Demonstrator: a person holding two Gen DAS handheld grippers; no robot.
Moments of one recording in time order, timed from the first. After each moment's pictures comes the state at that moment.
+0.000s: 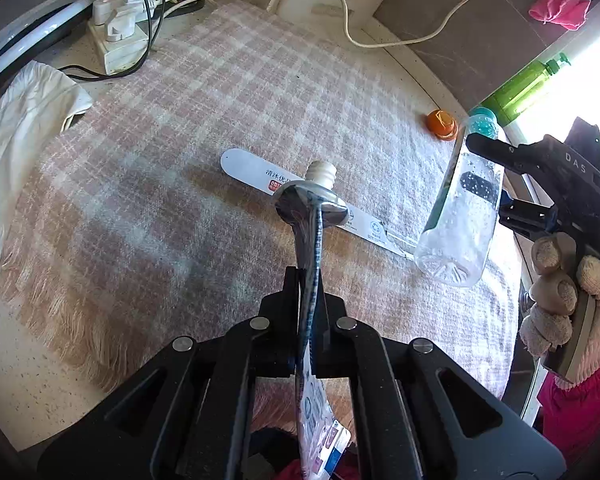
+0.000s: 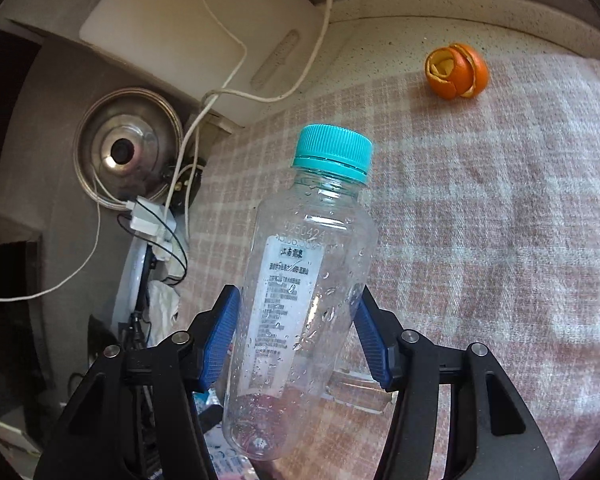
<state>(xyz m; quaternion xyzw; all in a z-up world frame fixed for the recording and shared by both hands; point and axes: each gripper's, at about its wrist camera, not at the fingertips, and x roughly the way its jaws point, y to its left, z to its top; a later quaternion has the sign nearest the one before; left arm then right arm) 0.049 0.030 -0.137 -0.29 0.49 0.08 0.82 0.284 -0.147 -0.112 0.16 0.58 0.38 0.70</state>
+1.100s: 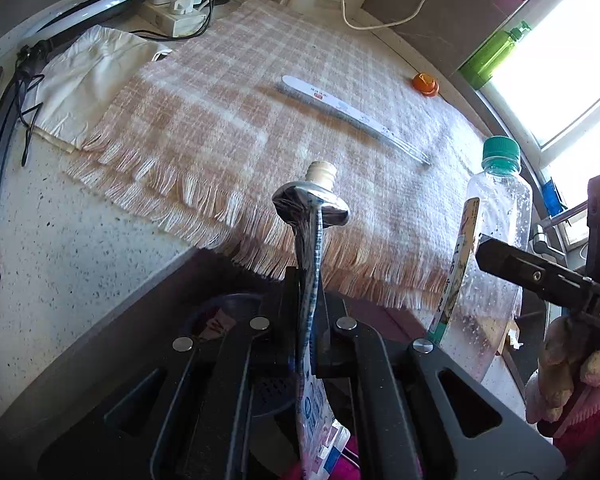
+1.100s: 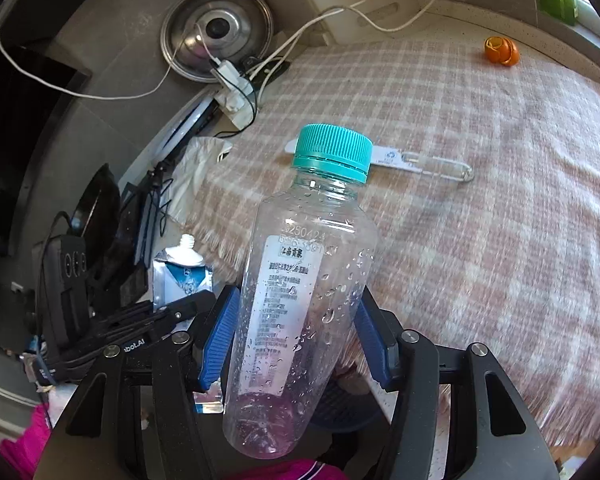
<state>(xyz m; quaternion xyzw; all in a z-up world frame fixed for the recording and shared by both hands) -0.087 0.019 -0.138 -0.26 0.49 0.06 0.83 0.057 -0.166 -0.083 0.01 0.55 0.45 0.71</state>
